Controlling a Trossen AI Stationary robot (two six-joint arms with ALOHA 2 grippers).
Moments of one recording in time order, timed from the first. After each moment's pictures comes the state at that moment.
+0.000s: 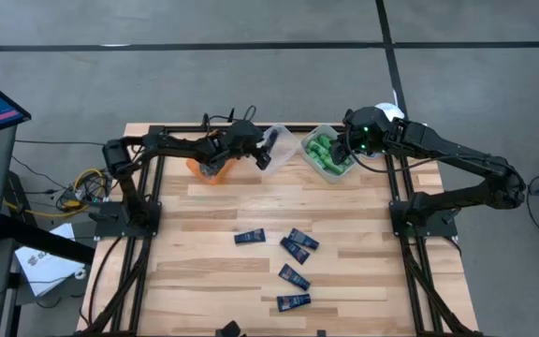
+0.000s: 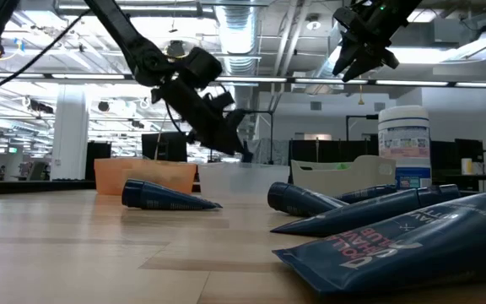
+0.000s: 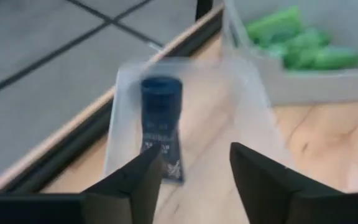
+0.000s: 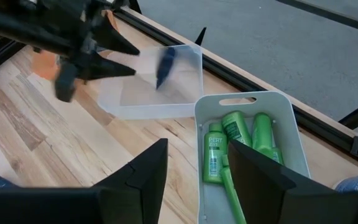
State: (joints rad) left arm 0.48 1.81 1.00 0.24 -0.14 -0.10; right arm -0.42 1.13 1.12 -0.75 0.21 0.39
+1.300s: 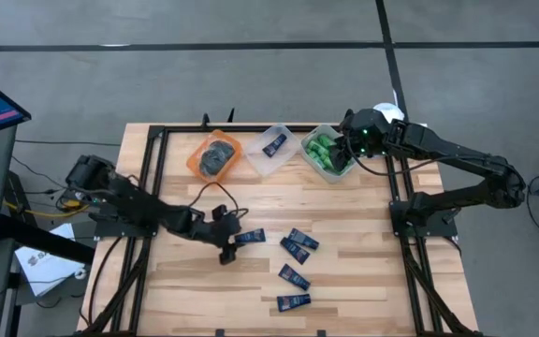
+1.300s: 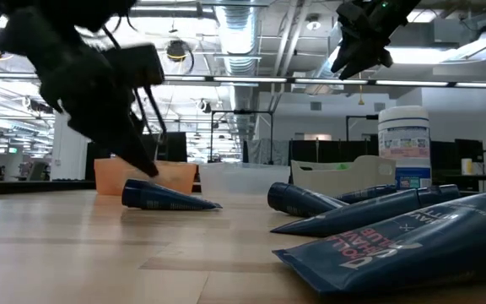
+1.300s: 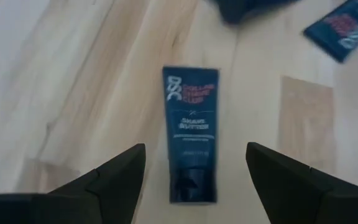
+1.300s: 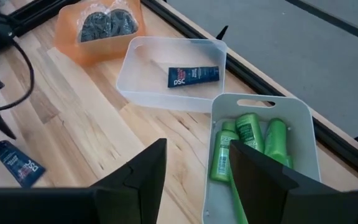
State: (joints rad) left arm -0.34 1.52 0.61 0.02 -0.33 -0.48; right arm -0.40 1.13 1.12 -0.75 0.15 0.28
